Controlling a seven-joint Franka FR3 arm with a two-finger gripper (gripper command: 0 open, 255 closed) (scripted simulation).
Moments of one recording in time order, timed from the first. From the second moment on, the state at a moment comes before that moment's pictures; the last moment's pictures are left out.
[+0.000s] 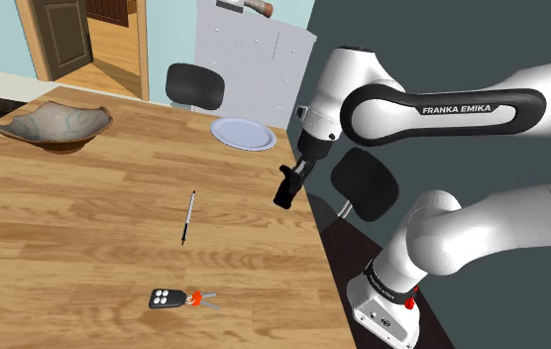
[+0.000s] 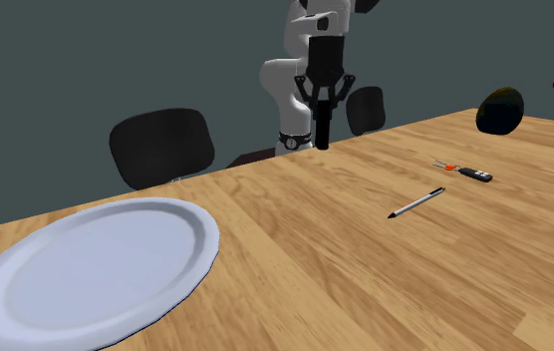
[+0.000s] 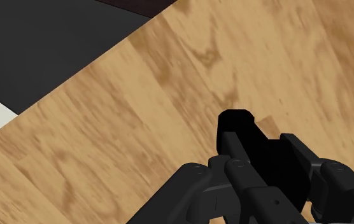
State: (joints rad) arm 0.17 -0.72 0.21 -2.70 0.17 2.00 -0.02
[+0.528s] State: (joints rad) arm 0.15 -0.69 0.19 -2.59 0.14 1.92 -0.03
